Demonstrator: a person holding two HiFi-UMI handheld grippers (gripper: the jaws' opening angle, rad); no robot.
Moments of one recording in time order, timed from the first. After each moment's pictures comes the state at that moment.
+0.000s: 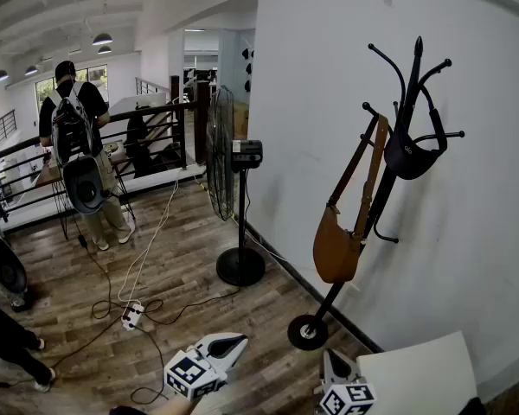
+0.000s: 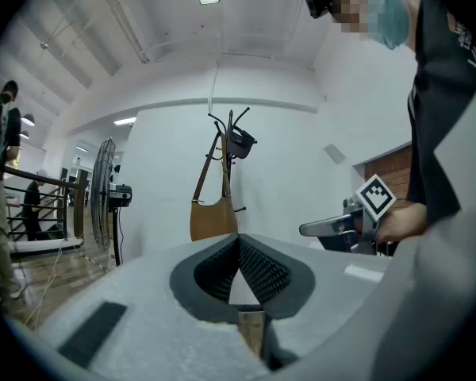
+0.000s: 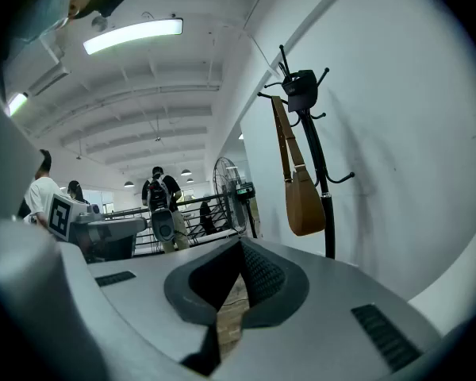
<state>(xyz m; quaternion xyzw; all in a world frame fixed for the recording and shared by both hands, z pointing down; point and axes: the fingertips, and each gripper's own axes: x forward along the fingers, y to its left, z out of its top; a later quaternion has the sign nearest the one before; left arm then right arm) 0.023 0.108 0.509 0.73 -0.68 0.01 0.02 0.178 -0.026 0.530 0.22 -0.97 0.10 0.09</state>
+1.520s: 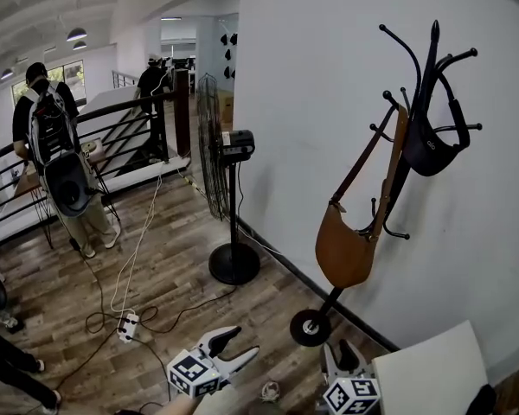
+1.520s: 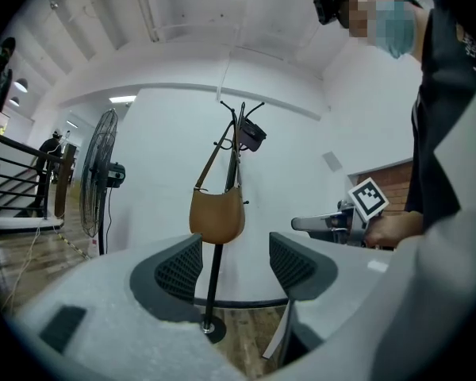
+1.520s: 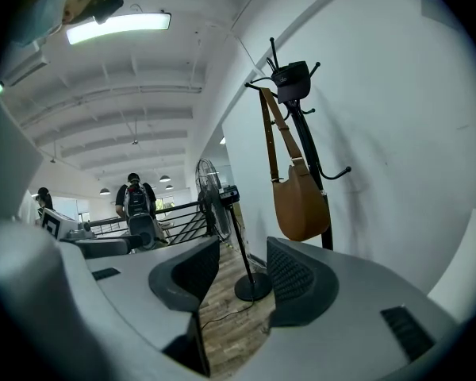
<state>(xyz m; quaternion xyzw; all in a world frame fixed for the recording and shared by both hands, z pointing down) -0.067 0.068 0.543 0.77 -0.64 -0.03 0.06 0.095 -0.061 0.537 0.29 -0.95 0.12 0.05</state>
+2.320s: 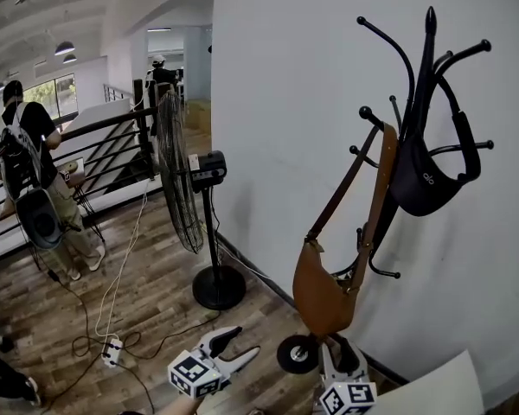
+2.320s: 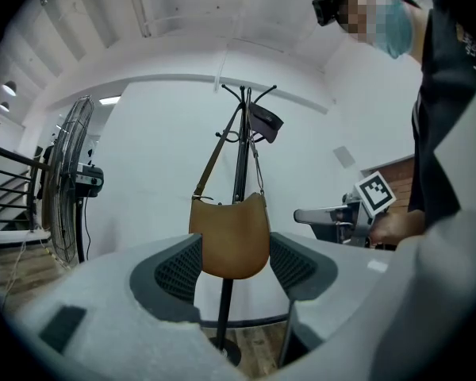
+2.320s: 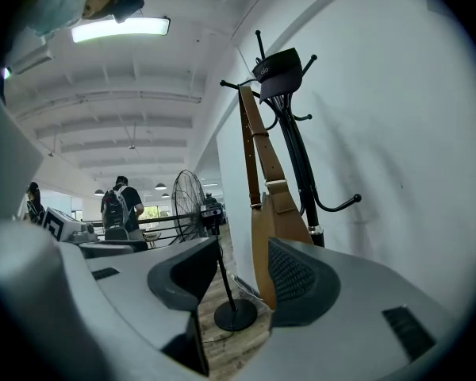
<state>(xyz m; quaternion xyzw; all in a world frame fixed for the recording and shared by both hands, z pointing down) -0.103 -0.120 0.518 0.78 -0.63 -0.02 0.04 0.057 -0.230 0.497 0.30 -0.95 0.08 0.02</state>
